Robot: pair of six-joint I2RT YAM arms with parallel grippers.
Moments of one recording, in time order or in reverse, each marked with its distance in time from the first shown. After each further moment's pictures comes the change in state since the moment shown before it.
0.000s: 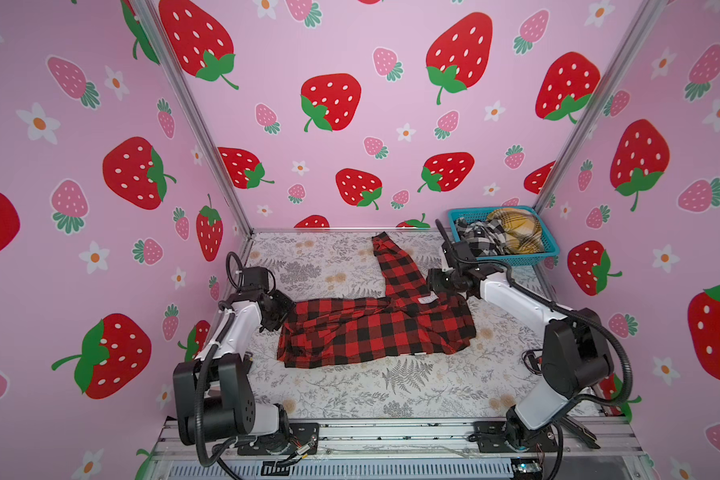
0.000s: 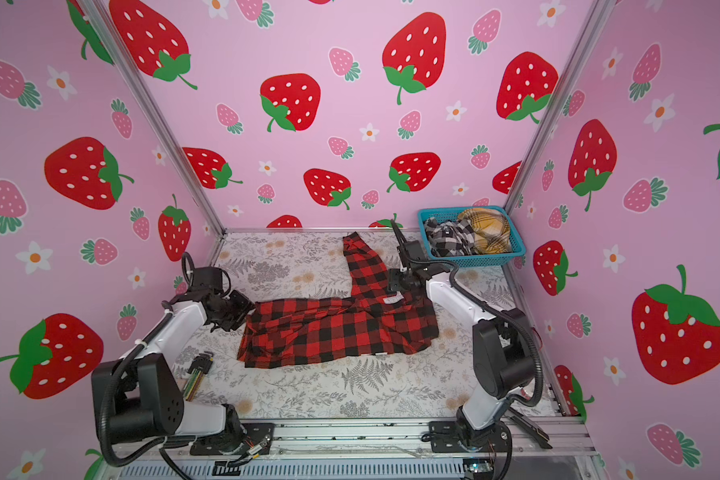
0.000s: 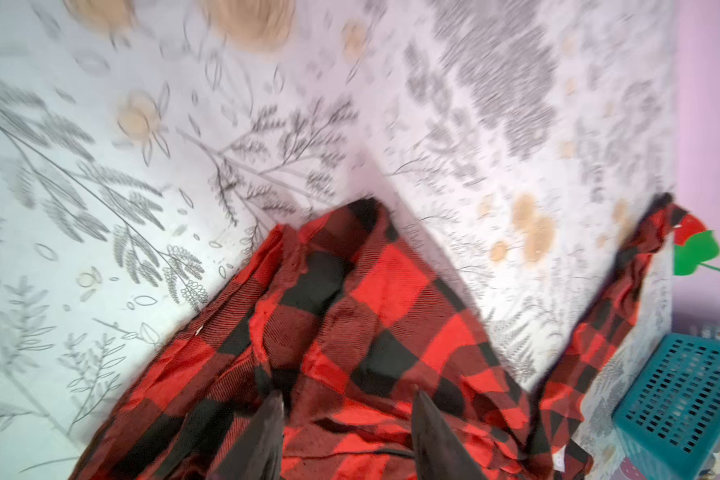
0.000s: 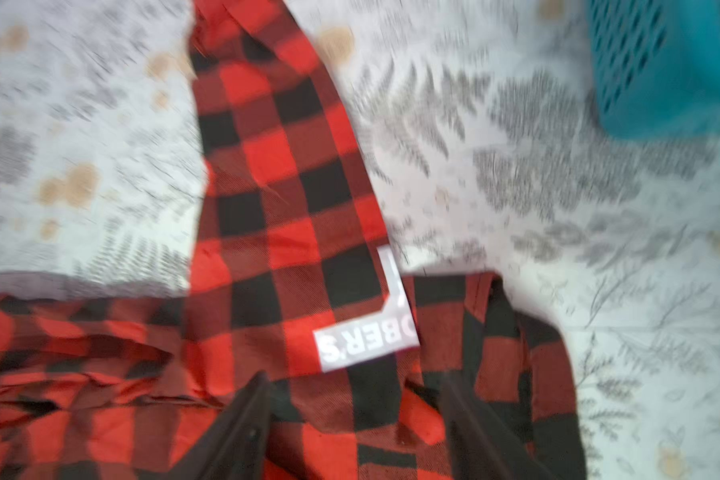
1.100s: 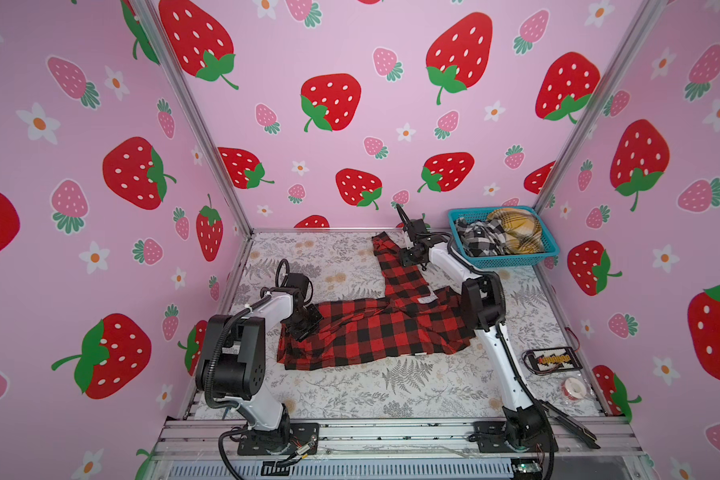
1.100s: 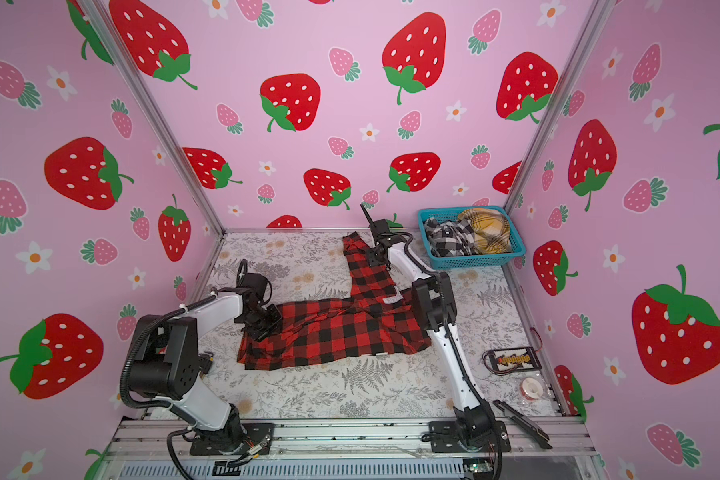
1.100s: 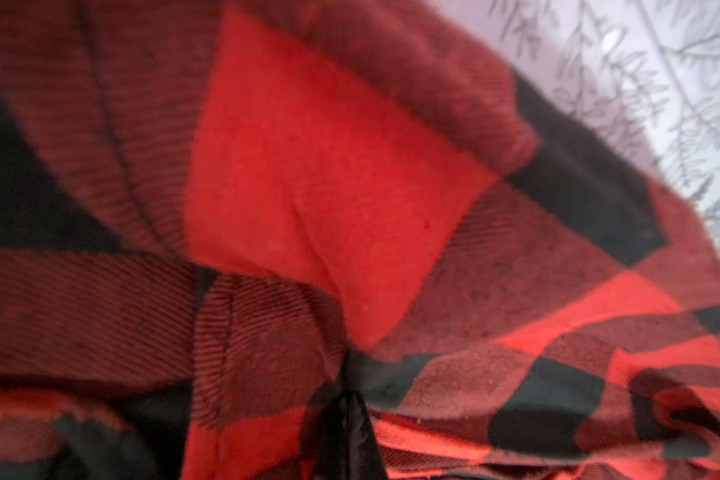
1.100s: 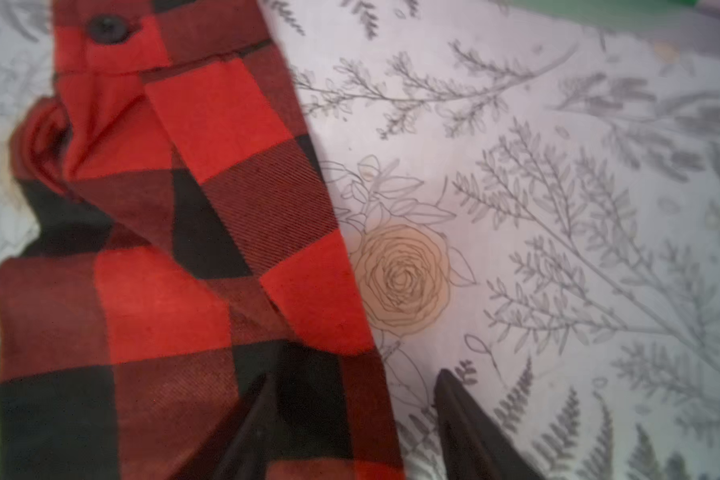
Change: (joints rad) left arm -0.239 0.280 -0.055 -0.005 0.002 0.029; right arm -0.007 0.965 1.037 -0.215 0.014 -0.231
